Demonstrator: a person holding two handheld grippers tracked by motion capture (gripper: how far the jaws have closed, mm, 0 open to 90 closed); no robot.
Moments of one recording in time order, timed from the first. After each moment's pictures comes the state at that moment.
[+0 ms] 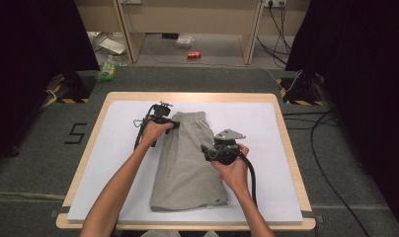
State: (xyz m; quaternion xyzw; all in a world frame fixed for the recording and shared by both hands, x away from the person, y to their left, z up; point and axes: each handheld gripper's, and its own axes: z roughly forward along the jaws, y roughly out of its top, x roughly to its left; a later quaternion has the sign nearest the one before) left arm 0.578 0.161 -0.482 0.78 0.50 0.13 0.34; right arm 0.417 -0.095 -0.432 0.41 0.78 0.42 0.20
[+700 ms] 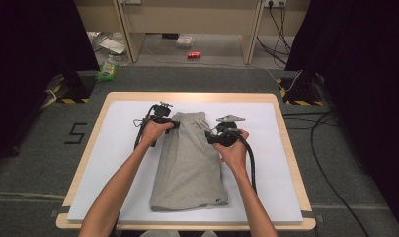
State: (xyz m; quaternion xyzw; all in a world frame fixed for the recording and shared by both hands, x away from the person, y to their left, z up) left arm 0.578 0.161 -0.483 0.79 0.50 0.14 0.34; right arm 0.479 -0.100 -0.439 0.44 0.77 0.40 0.20
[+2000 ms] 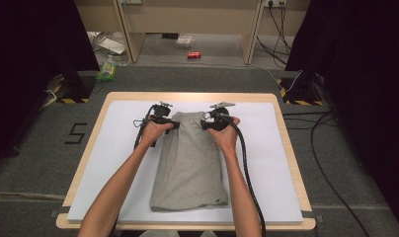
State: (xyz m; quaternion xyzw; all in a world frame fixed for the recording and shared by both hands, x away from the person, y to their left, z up) left arm 0.578 0.161 -0.483 0.79 0.50 0.14 0.34; right arm 0.542 -0.080 -0.450 0.47 0.77 0.38 0.19
